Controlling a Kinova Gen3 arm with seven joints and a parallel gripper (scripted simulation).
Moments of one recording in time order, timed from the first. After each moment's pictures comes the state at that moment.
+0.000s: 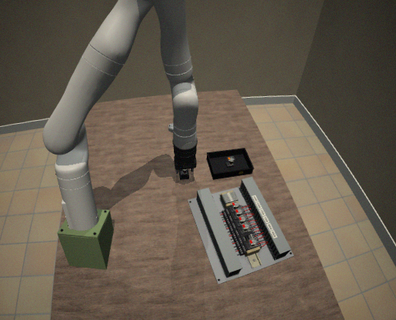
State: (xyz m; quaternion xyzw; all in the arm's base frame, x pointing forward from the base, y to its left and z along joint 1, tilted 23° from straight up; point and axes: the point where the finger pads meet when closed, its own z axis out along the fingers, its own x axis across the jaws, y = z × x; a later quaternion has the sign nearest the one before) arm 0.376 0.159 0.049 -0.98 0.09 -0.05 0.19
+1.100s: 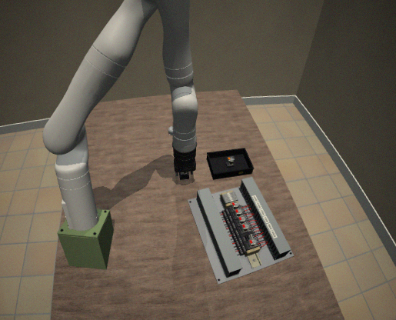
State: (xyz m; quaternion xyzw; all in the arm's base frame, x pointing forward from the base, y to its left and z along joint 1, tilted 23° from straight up) arm 0.376 0.160 0.038 -0.98 0.10 -0.05 0.19
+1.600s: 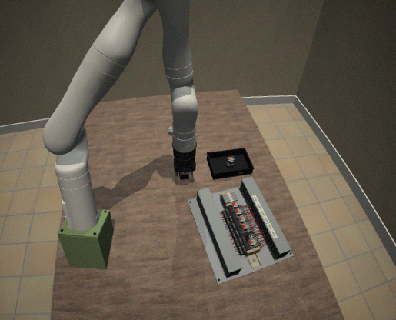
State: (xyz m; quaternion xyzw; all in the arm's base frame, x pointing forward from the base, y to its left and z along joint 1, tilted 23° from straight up) arm 0.375 0.160 0.038 -0.98 0.10 -0.05 0.19
